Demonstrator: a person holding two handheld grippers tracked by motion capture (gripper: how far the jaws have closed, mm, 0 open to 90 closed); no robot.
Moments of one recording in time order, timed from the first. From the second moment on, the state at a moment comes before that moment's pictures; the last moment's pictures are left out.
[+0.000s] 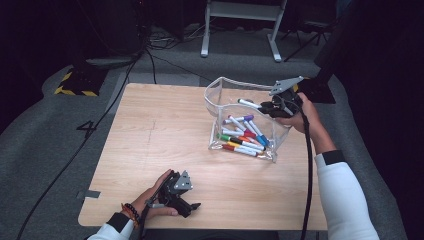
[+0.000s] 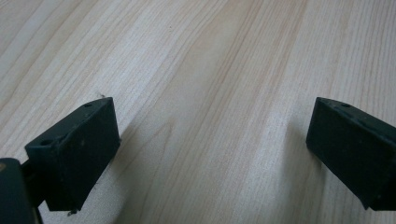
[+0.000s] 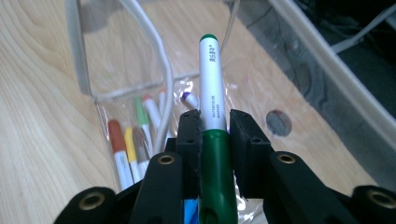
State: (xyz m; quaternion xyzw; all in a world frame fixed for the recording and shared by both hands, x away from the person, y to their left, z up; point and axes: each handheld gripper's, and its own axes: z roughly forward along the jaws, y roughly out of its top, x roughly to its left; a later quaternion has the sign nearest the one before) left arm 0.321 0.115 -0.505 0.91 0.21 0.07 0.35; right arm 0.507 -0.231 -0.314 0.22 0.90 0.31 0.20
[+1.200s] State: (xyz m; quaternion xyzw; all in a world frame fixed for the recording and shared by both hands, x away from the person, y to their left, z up) left arm 0.321 0.115 -0.505 0.91 0.21 0.07 0.35; right arm 0.510 -0.223 -0.325 0.23 0.93 0.25 0.12
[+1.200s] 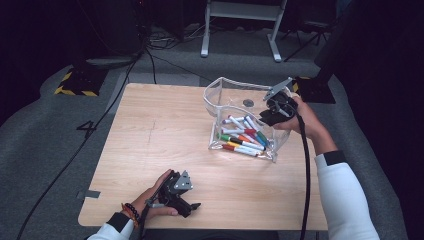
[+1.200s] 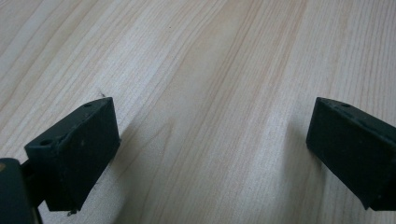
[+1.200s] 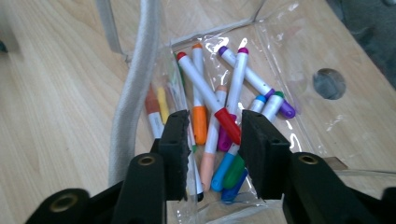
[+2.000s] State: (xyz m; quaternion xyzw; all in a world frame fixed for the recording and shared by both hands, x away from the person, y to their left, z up) left arm 0.321 0.115 -0.505 0.91 0.21 0.07 0.35; right arm 0.485 -0.248 -0.296 0.27 0.87 0.36 0.22
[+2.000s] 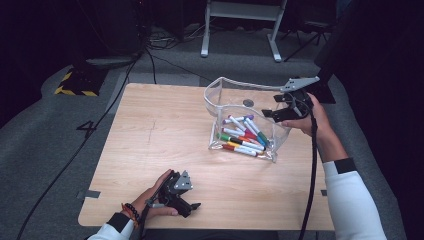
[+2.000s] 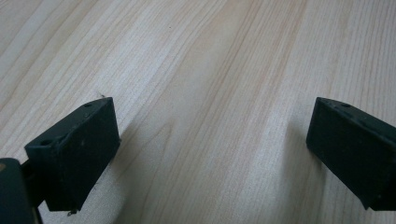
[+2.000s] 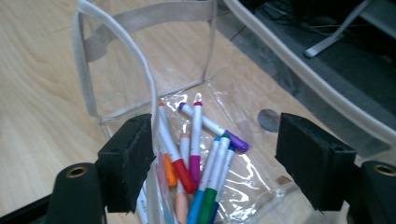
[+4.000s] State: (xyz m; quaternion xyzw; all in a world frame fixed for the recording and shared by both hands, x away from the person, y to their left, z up) left arm 0.321 0.115 -0.505 0.91 0.21 0.07 0.35; right arm 0.372 -0.324 -0.409 0.31 0.86 0.33 0.24
